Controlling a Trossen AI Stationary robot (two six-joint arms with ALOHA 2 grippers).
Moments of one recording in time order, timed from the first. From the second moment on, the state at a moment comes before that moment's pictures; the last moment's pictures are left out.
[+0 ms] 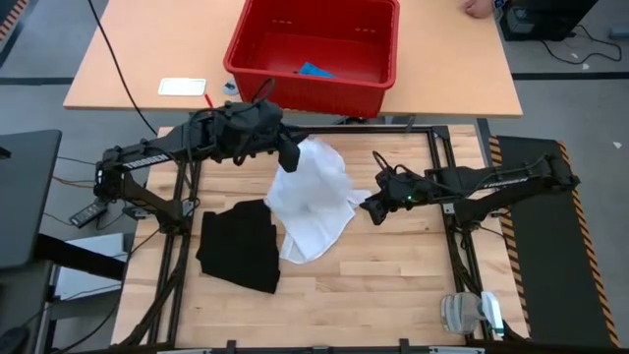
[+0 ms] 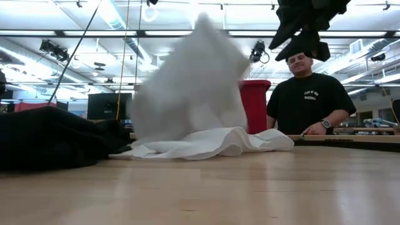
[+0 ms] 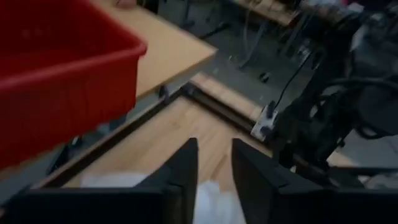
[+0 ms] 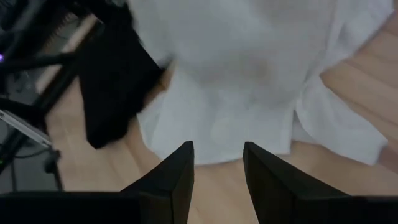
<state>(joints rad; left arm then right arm) 0.15 1.41 1.65 -0.60 -0.29 -0.39 0.07 1.12 0.89 -0.54 0.17 0.90</state>
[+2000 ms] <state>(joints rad) 0.38 1.90 1.64 -0.42 0.34 -0.23 0.35 1.25 0.89 -0.70 0.34 1.44</state>
